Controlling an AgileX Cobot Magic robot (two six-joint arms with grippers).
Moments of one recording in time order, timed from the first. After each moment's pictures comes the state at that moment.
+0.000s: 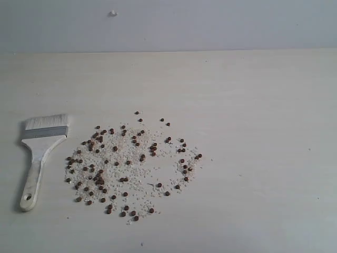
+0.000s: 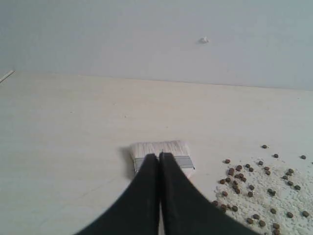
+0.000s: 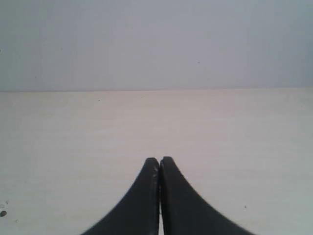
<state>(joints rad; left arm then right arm) -0.10 0.01 0.00 0.05 0.25 -0.17 0.02 0.00 0.00 0.00 0.27 -0.01</state>
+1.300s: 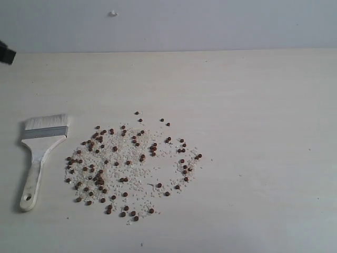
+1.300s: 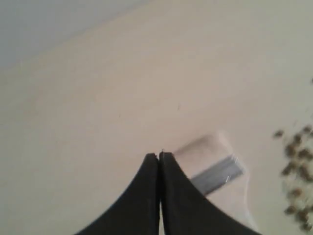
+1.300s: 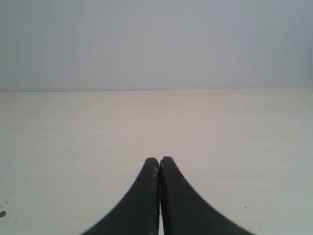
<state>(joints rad) -0.09 1.44 -1.04 -0.11 0.54 0.46 0.02 0.00 0.00 0.00 0.27 -0.01</state>
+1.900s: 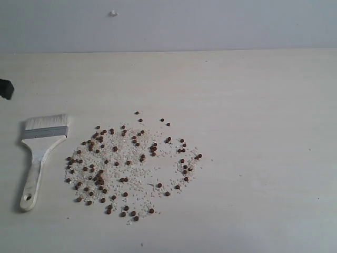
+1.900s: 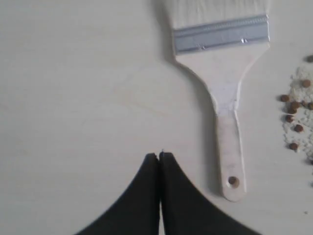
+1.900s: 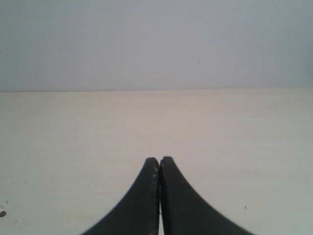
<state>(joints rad) -0.21 1.50 -1.06 0.22 1.05 -0.27 0.02 0.00 0.00 0.00 0.27 -0.01</state>
